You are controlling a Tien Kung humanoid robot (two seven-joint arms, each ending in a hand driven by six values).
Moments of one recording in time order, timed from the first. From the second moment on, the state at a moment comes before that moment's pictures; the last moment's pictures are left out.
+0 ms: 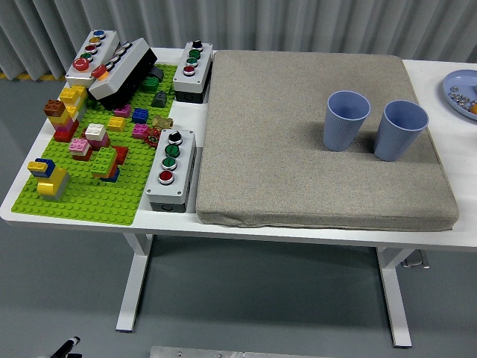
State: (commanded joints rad) left arm -0.12 0.14 -1.01 -0.18 0.95 -0.16 0.05; right arm 0.73 -0.31 1.34 0.90 -0.97 -0.38 0.03
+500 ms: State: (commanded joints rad) left arm -0.12 0.14 -1.01 -0.18 0.95 -0.16 0.05; right arm 0.73 -0.31 1.34 0.90 -0.97 -0.38 0.03
